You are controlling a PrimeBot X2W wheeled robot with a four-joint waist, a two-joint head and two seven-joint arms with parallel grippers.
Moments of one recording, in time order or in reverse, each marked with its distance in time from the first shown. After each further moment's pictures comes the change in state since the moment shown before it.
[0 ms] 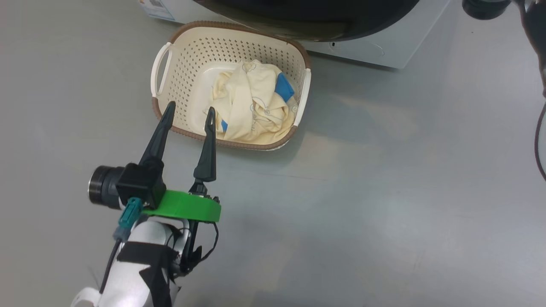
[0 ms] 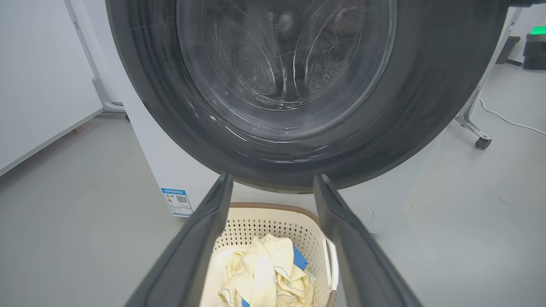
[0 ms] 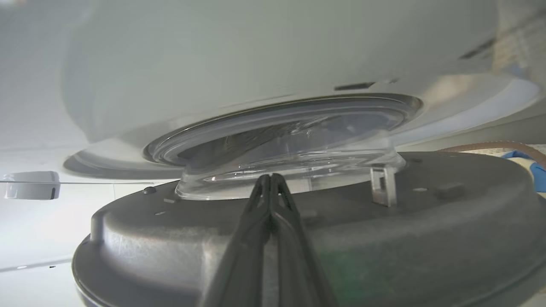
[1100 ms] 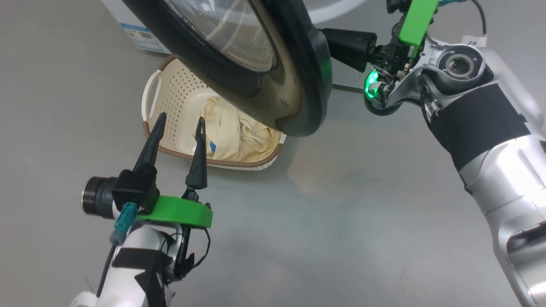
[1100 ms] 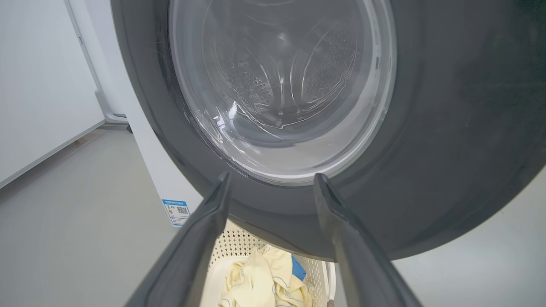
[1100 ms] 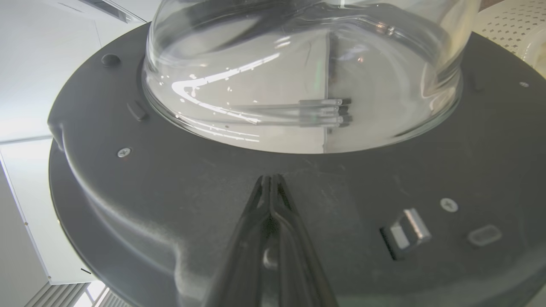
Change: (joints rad) left arm 0.026 0.000 0.038 0.038 0.020 -0.006 0.000; right arm 0.430 0.029 0.275 -0.509 0.254 0.000 0.173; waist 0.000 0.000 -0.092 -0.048
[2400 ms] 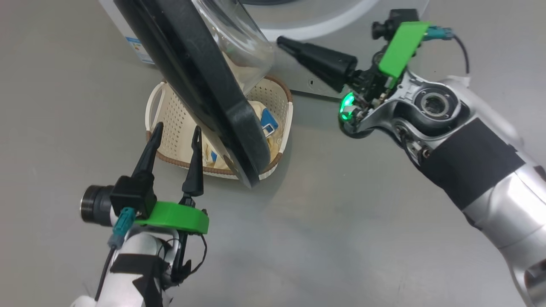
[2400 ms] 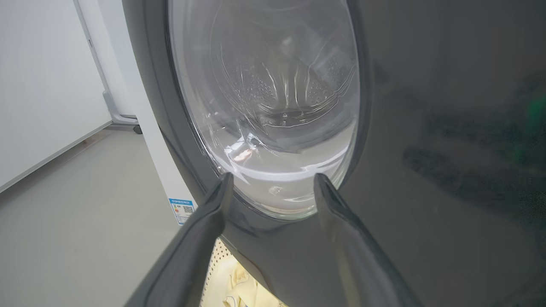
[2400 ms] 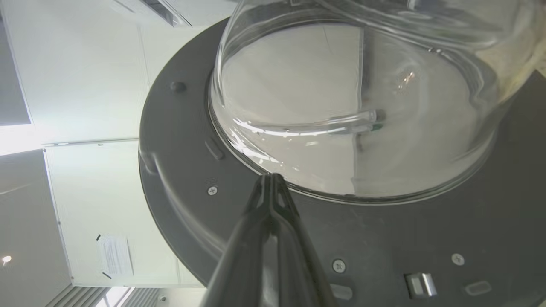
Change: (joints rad) left arm 0.020 0.000 0.011 0.023 0.000 -0.008 0.000; right arm 0.088 -0.100 0.310 -0.322 0.305 0.000 -0.380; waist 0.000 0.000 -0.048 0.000
